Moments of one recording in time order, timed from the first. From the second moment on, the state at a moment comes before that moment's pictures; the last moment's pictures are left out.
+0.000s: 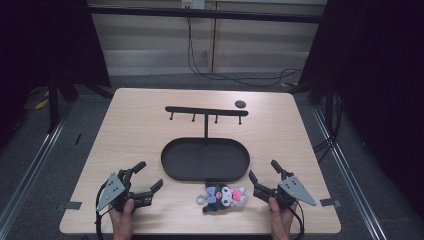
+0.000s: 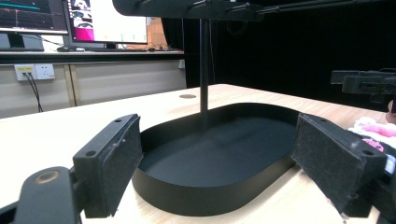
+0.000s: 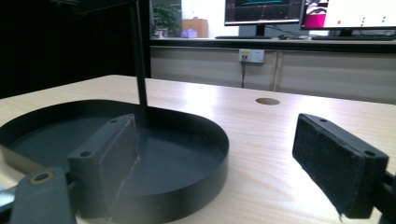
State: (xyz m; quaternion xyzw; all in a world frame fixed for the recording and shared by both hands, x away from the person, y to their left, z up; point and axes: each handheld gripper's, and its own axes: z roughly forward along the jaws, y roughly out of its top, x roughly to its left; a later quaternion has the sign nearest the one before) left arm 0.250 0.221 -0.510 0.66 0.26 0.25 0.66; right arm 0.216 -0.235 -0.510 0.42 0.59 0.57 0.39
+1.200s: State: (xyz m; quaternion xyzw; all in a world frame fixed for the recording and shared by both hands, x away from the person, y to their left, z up) left arm 0.250 0.220 -0.510 0.67 0.25 0.25 0.66; right arm 0.212 -0.212 -0.494 0.43 0.67 0.54 0.26
